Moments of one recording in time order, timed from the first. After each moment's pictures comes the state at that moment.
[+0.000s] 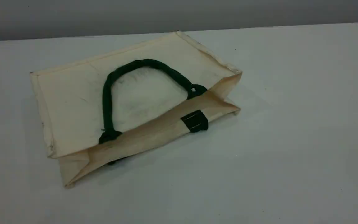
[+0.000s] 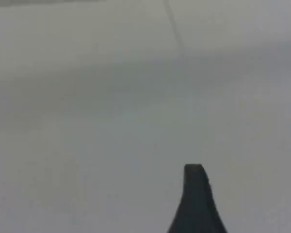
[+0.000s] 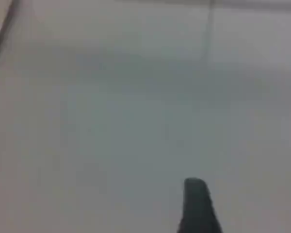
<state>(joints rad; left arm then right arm) -0.41 0.27 -1.03 0.05 0.24 0.29 0.21 0.13 -0.90 0.82 0.41 -0.84</state>
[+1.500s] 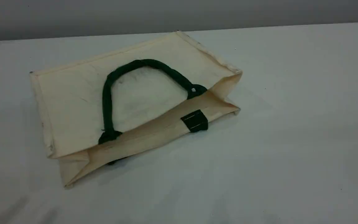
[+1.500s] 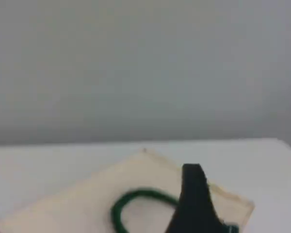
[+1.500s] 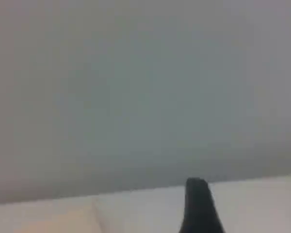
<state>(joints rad) -0.41 0.41 -0.16 0.00 -0.09 -0.21 0.21 0.13 -0.06 1.10 0.03 -0.86</state>
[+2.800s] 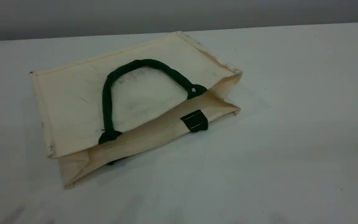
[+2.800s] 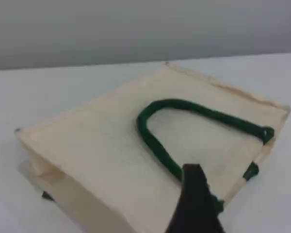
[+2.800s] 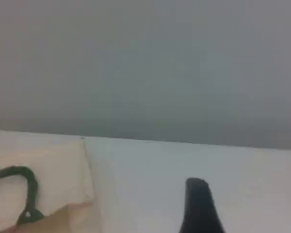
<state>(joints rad) -0.41 0.41 0.00 0.00 -0.06 -0.14 0.21 0.13 0.00 1.10 0.11 -1.02</state>
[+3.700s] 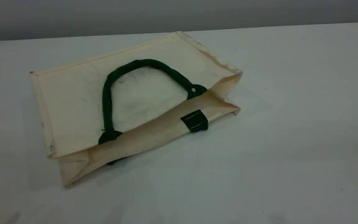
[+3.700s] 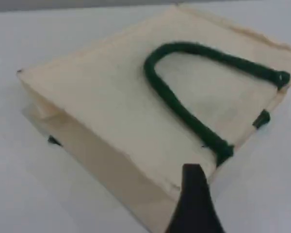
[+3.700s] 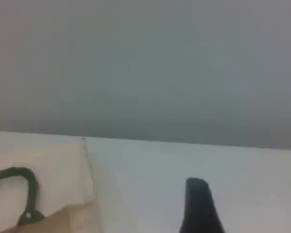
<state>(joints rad) -0.41 0.41 0.00 0.00 0.08 -0.14 0.21 0.13 0.00 1.10 0.11 -1.02</state>
